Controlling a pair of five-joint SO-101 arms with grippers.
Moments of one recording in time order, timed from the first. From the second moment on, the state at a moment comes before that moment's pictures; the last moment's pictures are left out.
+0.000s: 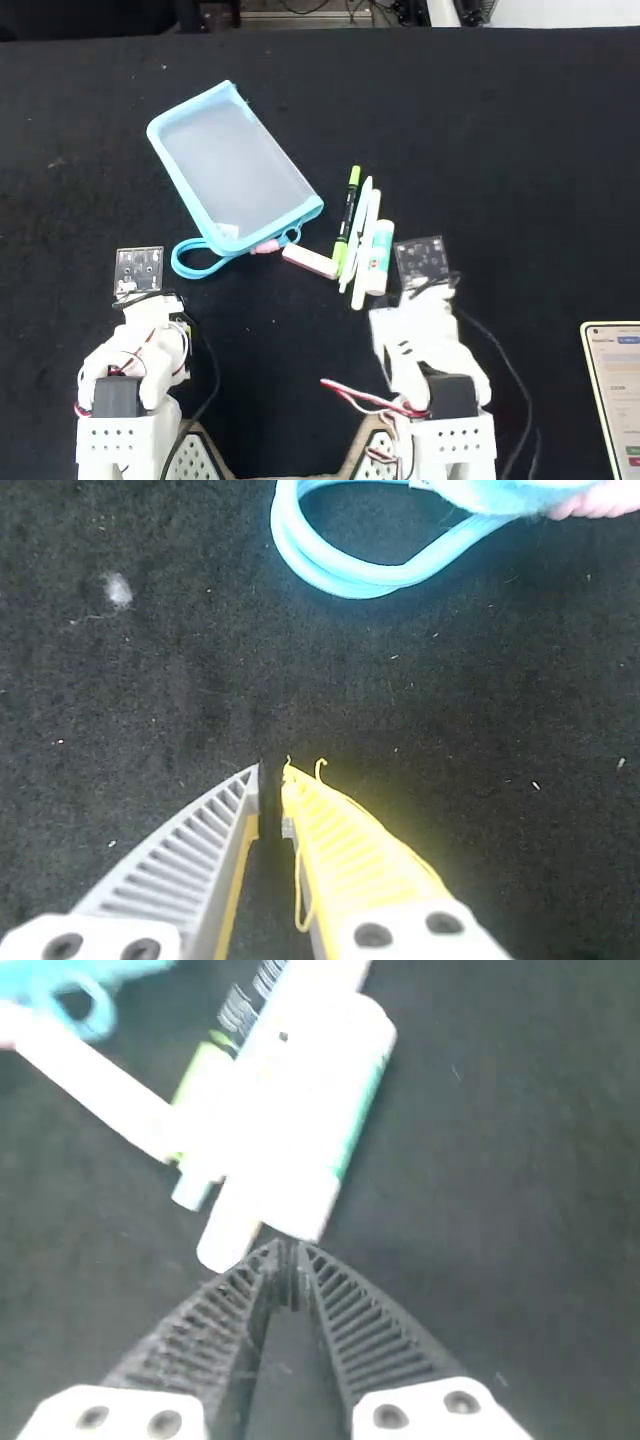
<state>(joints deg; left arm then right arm) -6.6 -104.1 96.1 72.8 0.7 -4.6 -103.1 96.7 64.1 4.0</state>
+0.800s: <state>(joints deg) -39.1 -104.1 96.1 44.4 -30.6 -7.1 -103.1 82.7 54.3 34.2</state>
